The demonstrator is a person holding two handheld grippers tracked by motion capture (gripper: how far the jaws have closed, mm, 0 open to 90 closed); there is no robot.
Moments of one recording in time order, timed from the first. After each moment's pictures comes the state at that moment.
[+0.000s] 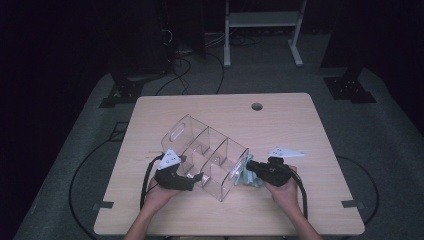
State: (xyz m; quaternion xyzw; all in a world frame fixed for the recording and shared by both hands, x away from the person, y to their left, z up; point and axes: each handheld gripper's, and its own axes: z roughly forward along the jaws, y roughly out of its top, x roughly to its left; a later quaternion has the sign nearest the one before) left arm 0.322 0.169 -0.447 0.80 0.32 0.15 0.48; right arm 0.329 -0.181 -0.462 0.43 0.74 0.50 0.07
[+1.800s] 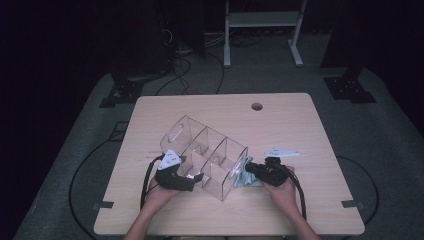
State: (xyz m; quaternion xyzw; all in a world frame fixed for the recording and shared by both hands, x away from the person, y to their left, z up) left arm 0.322 0.168 -0.448 0.80 0.32 0.15 0.48; right arm 0.332 -0.178 -0.464 0.44 0.75 0.50 0.08
